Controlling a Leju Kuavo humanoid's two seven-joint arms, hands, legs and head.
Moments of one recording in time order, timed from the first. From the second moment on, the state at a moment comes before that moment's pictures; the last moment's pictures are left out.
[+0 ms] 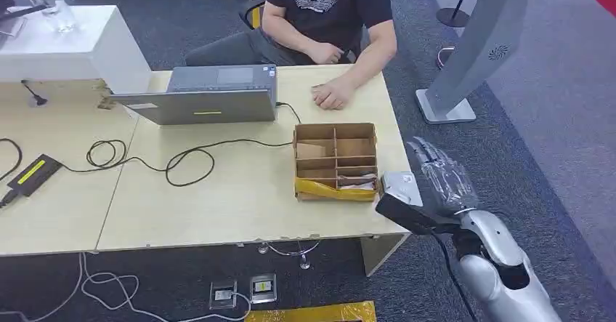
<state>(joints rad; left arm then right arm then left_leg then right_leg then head) -0.14 0.27 -0.81 -0.19 1.03 0.07 0.04 -0.26 -0.35 0.32 -1.64 1.00 -0.05 0.14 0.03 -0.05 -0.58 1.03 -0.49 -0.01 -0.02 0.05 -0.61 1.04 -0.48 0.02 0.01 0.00</state>
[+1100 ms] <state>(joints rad) -0.14 0.27 -0.86 -0.19 1.01 0.07 0.04 -0.37 -0.16 0.37 -1.36 1.03 -0.12 0.06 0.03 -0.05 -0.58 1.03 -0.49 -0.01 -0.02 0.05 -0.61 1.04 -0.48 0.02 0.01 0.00</state>
